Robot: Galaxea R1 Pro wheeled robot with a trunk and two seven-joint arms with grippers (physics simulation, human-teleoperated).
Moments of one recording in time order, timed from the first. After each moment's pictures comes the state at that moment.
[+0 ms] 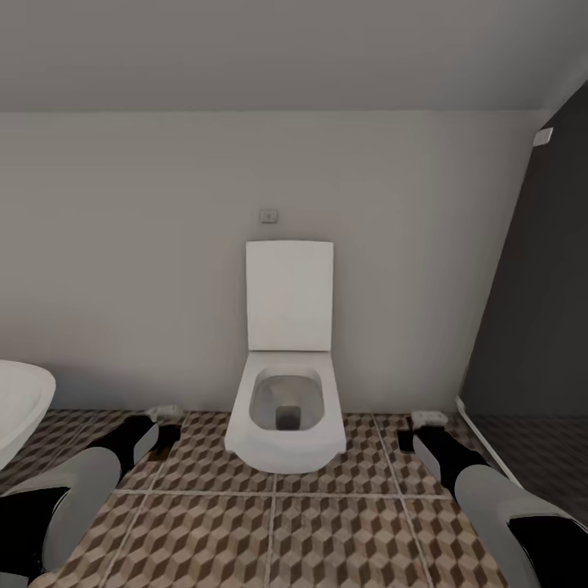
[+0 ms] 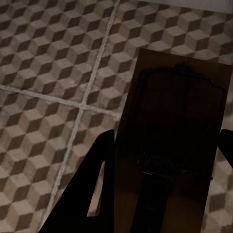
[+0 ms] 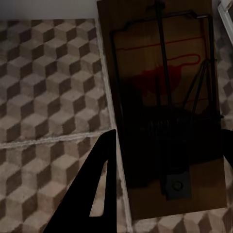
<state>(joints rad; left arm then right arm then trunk) -0.95 0.15 0.07 -0.13 0.04 0.38 0.12 -0.86 -0.10 0.10 -0.25 -0.14 0.35 -0.15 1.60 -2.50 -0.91</state>
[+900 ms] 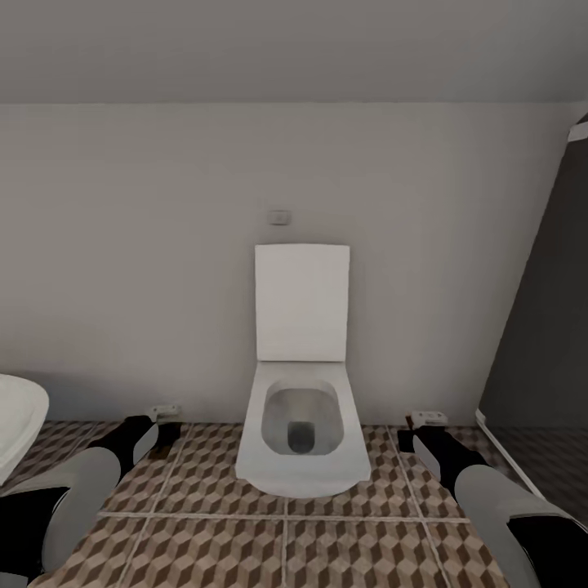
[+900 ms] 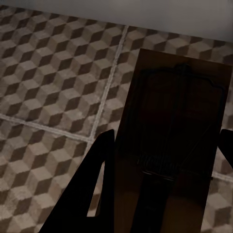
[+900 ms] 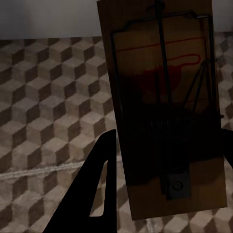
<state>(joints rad) -0.95 0.15 0.07 -0.13 0.04 0.35 0.12 -0.86 -0.10 0.10 -0.25 -0.14 0.35 -0.15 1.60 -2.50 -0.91</state>
